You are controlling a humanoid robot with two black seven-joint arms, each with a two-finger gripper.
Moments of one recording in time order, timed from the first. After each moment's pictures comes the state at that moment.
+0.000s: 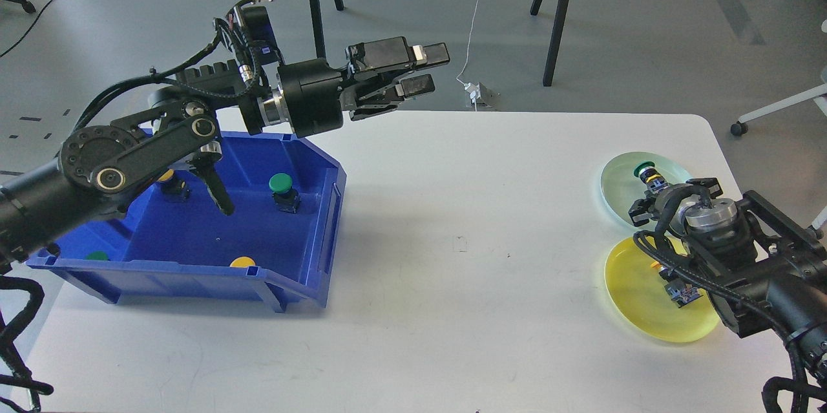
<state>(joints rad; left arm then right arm) -1.02 0.42 -0.39 -1.10 0.88 -0.49 -0.49 0.56 -0.29 0.96 0.78 0.43 -0.49 0.12</state>
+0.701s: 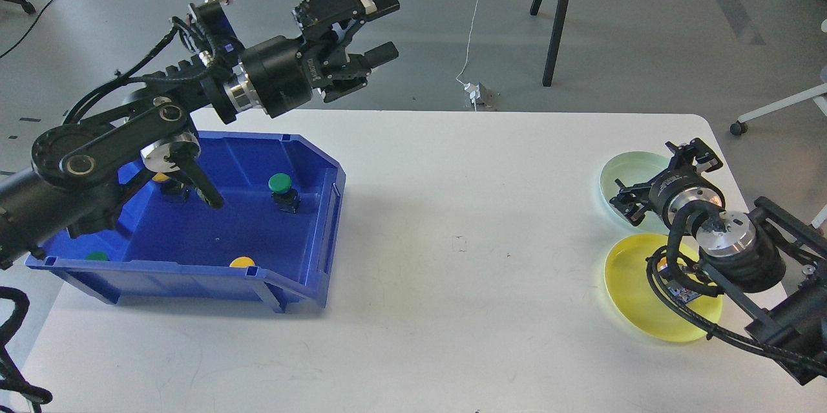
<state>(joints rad) -0.90 0.51 -0.51 -1.07 0.53 -0.49 -0.49 0.37 -0.54 0.89 1.39 0.18 -0.42 0.12</state>
